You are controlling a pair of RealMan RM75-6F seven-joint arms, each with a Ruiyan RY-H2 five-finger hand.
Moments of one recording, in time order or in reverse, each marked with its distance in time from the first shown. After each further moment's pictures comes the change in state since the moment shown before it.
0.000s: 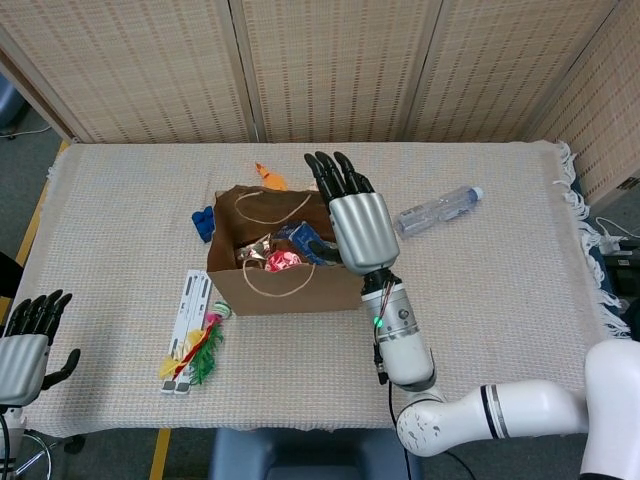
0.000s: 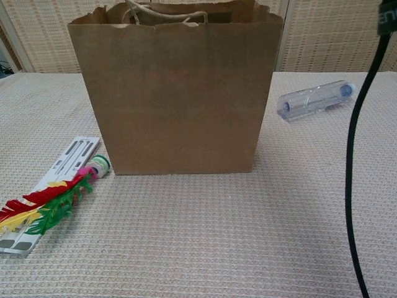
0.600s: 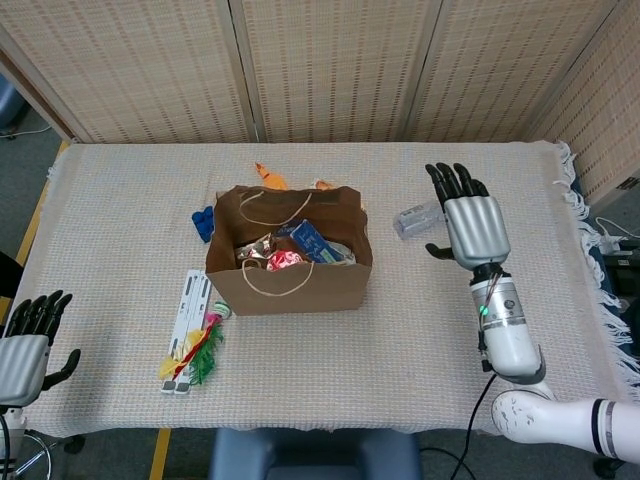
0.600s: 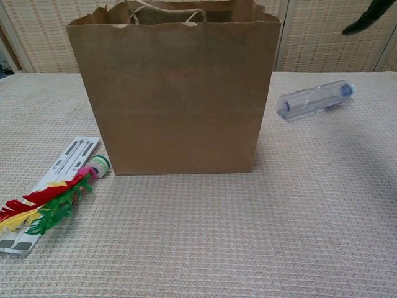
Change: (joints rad) left arm 0.001 -0.004 0.000 0.000 0.002 0.005 0.007; right arm -0.264 0.357 -0.194 0.065 0.036 -0.228 0.128
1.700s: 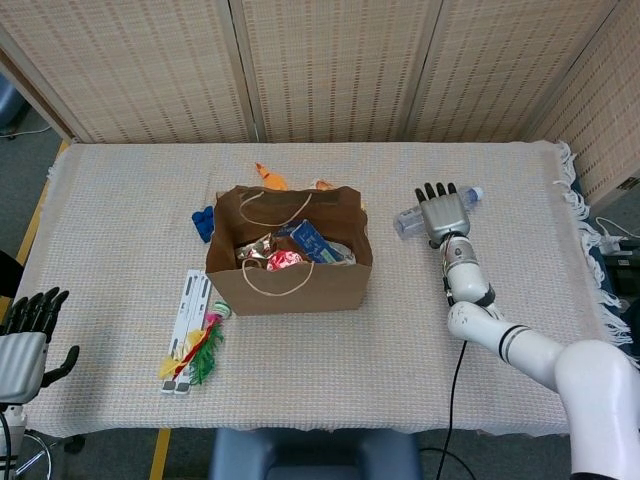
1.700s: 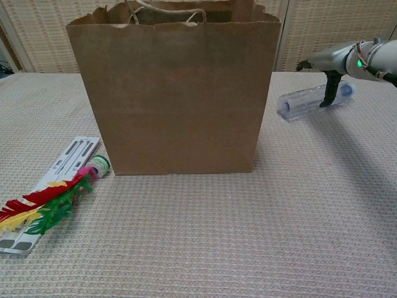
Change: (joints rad) left arm -0.001 -0.015 -0.015 0.008 -0.018 0.005 -0.004; right arm 0.289 -0.442 -0.151 0.971 0.367 -0.624 -0.220
